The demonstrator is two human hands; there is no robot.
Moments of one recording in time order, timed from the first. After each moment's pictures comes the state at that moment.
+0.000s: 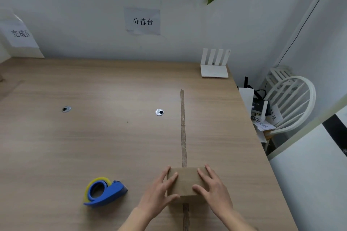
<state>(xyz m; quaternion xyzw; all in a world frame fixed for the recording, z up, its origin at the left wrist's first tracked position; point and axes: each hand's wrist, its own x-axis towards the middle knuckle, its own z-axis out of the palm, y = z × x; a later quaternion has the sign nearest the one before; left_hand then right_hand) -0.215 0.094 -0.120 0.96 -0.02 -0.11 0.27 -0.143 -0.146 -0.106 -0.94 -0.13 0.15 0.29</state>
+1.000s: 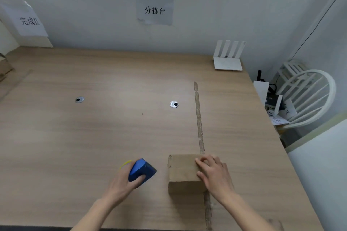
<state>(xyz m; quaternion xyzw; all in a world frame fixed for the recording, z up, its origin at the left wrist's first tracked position) -0.273 0.278 -0.135 0.89 0.16 -0.06 0.41 -0.156 -0.055 -0.096 -0.96 -0.26 0.05 0.11</state>
